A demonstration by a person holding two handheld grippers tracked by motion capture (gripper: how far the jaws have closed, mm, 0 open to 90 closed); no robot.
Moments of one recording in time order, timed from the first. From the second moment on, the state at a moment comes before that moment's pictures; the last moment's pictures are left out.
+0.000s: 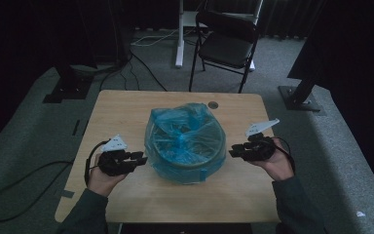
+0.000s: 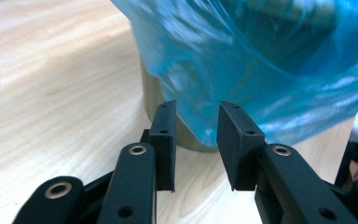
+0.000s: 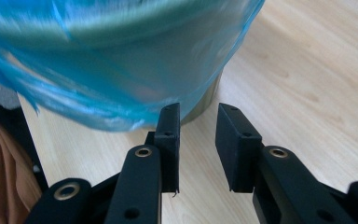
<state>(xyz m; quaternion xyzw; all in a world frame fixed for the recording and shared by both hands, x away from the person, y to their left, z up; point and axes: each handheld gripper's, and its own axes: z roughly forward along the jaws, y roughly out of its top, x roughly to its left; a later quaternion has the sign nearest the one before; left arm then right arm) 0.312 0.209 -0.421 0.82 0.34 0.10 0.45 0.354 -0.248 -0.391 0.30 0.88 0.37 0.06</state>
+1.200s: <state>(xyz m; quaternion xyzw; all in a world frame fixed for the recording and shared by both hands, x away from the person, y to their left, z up) 0.368 0.188 -0.374 0.77 0.37 0.13 0.51 0.392 -0.210 -0.347 0.29 0.84 0.44 0.13</state>
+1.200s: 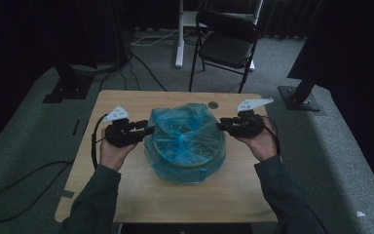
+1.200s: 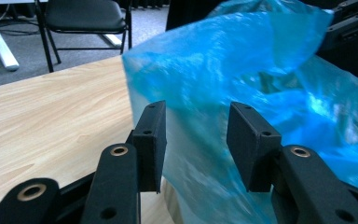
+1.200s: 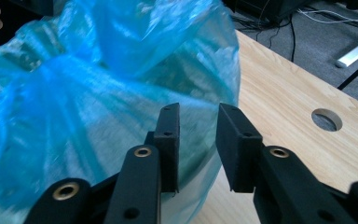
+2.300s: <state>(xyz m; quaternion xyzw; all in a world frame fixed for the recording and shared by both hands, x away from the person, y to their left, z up) 0.409 0.179 -0.372 0.74 0.40 0.14 0.52 0.441 -0.190 -0.346 0.29 0.83 0.47 0.11</state>
